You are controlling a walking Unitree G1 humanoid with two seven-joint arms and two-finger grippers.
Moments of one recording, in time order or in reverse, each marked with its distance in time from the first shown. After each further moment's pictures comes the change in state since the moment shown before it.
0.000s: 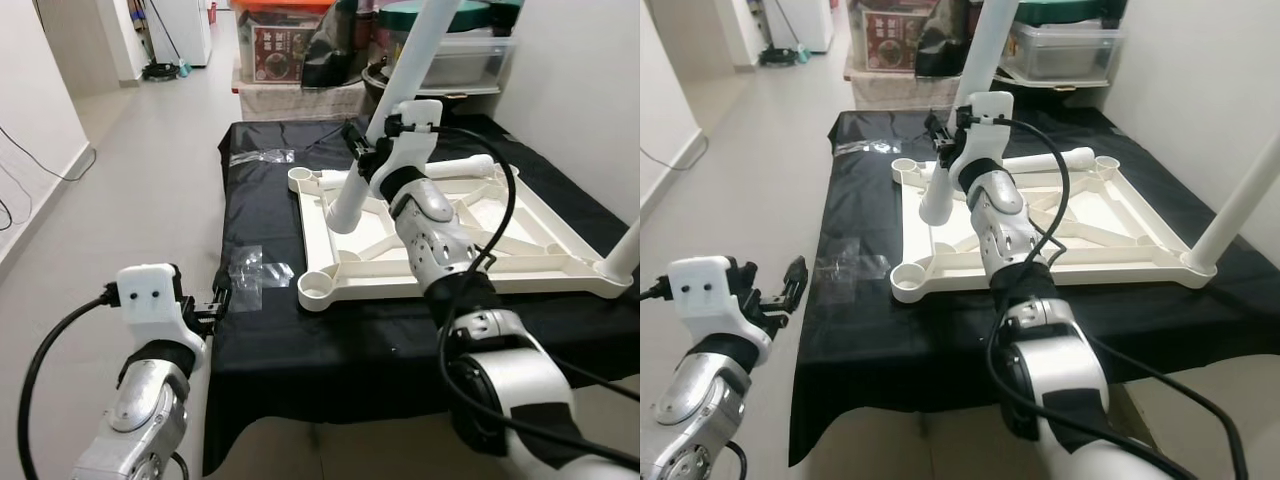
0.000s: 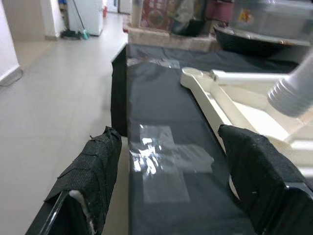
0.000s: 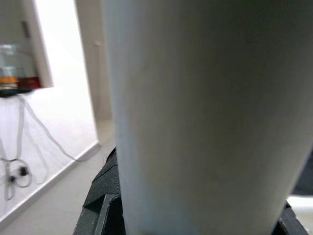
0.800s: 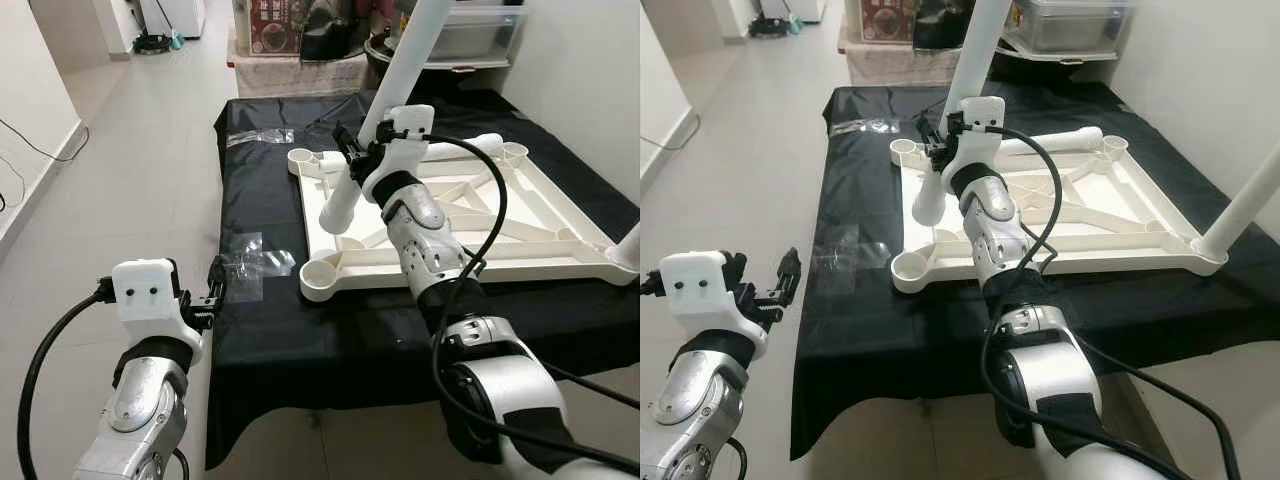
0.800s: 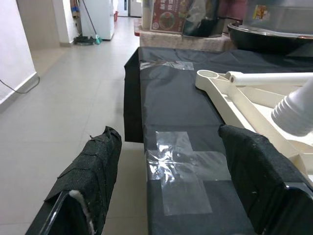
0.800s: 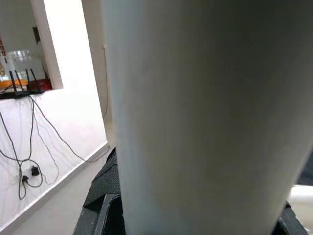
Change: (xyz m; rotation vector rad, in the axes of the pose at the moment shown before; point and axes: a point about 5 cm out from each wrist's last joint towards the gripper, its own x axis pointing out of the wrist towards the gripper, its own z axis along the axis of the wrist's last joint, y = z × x) left arm 0.003 0.004 0.006 0.051 -0.041 0.032; right arm -0.014 0.014 -0.018 0.013 -0.028 0.043
